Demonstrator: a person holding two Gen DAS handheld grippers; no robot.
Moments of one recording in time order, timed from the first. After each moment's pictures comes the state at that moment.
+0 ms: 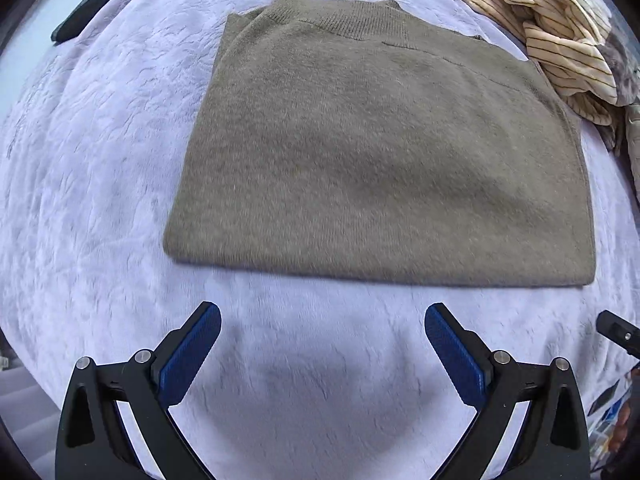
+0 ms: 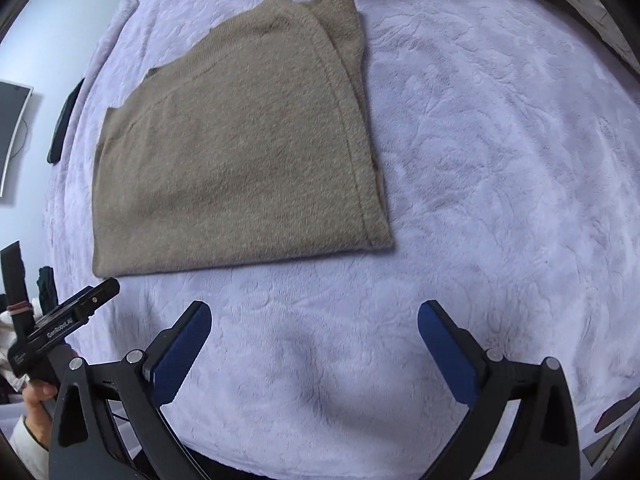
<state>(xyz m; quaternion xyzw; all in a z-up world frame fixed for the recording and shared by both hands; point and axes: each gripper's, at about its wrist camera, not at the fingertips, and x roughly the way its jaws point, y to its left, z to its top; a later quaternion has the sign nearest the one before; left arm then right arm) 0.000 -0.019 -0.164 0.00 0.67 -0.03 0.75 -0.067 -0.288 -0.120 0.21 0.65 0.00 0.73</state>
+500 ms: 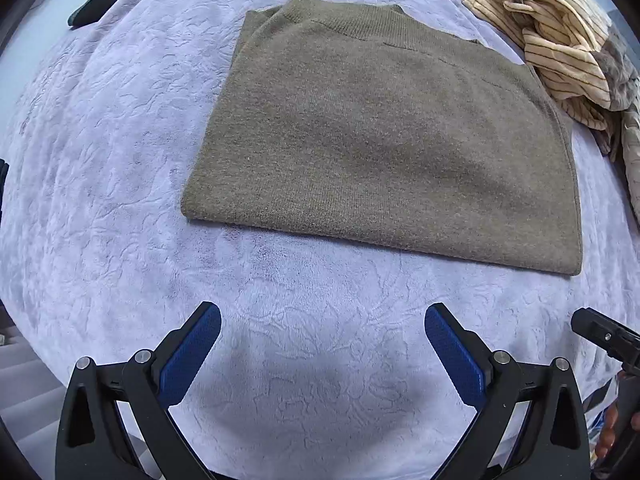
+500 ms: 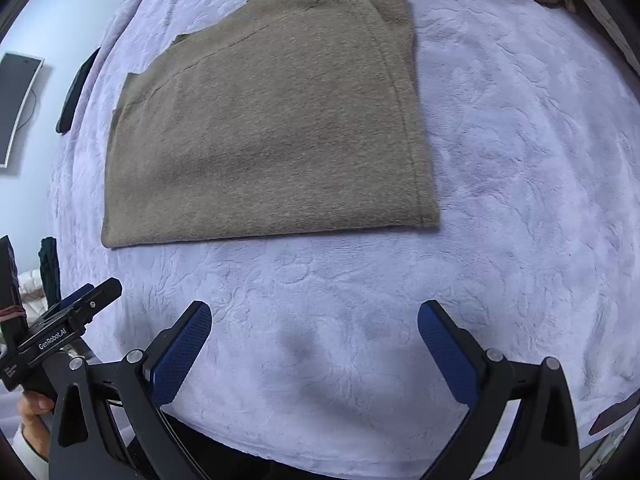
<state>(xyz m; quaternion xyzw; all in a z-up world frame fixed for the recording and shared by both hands) -0.021 -0.011 -0.149 -0.02 0.67 -0.02 0.75 -0.068 -0.255 -0.116 0.19 0.67 0.04 0.72</state>
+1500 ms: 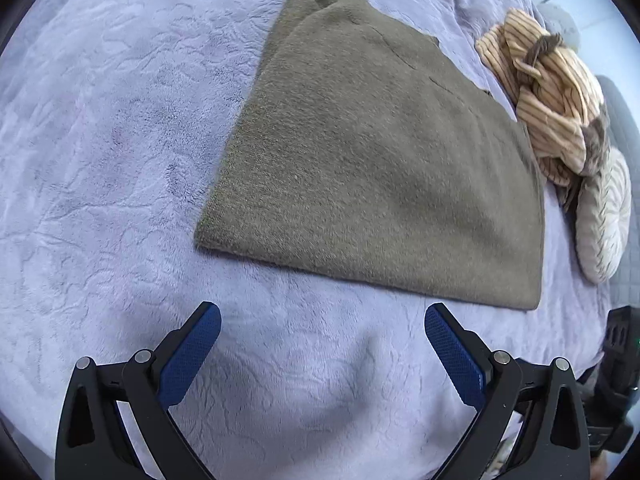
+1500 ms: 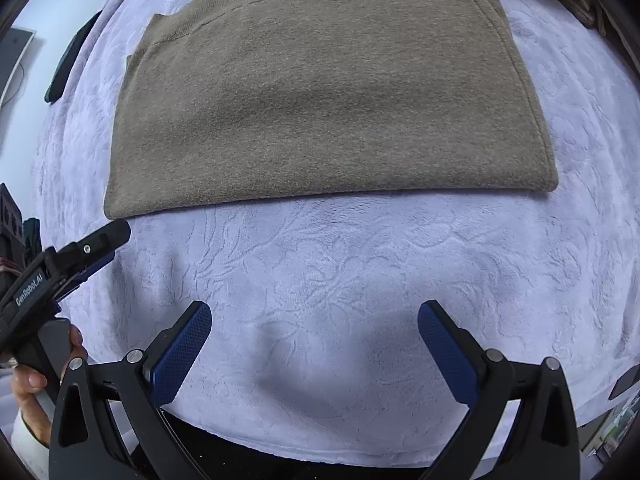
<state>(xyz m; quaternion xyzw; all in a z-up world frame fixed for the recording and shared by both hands) 0.010 0.099 -0.186 -0.18 0.66 -0.11 0.72 -0.065 -0.146 -0.126 0.15 0.70 0.02 0.70</state>
